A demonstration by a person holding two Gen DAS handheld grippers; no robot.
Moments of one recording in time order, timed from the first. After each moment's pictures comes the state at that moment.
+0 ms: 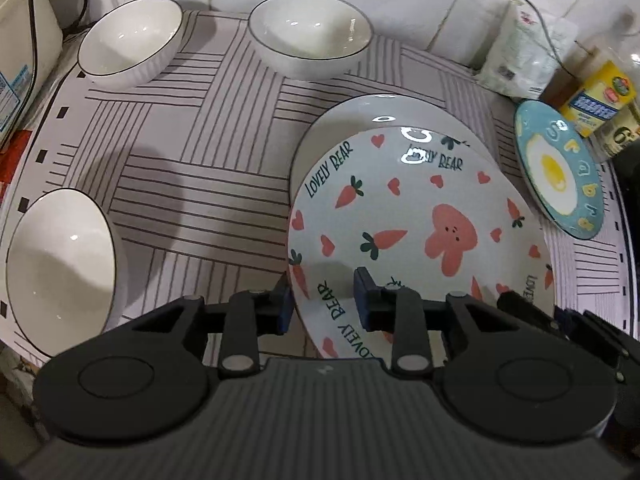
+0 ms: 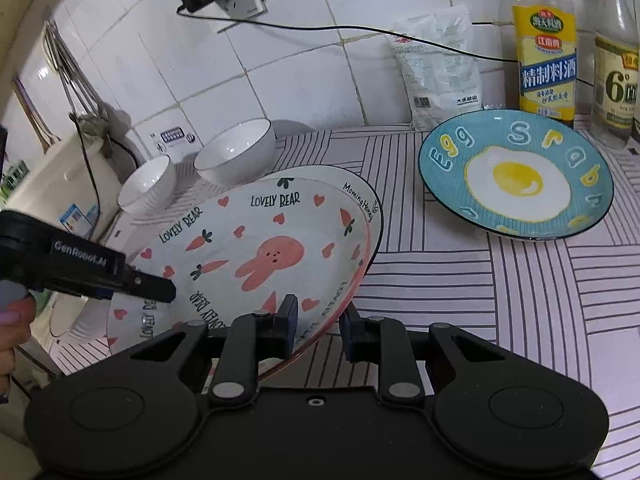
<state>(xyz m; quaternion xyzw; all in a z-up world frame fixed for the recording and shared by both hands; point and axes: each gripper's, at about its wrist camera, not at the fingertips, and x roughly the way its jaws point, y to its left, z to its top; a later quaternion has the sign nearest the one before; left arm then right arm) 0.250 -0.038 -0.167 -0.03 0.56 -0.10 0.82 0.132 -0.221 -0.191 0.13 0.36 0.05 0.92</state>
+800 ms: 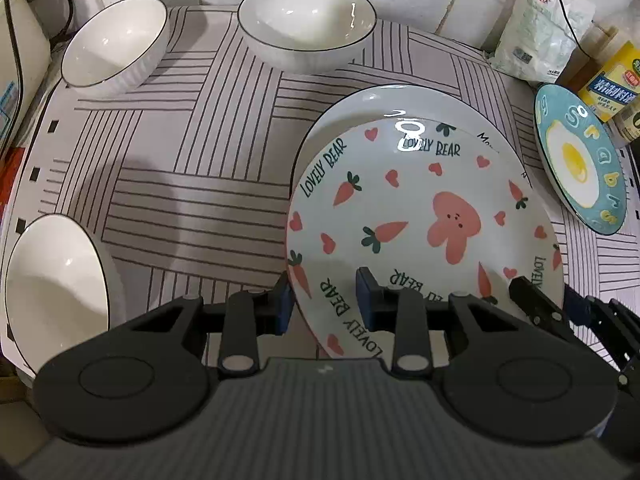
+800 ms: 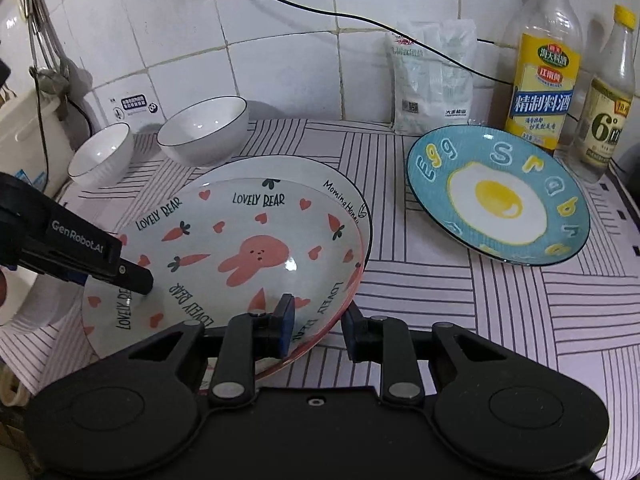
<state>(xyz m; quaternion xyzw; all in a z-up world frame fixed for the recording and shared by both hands) 0.271 -0.052 -0.181 0.01 0.57 -0.09 0.82 0.154 -0.188 -0.188 0.05 0.39 -0.03 0.92</state>
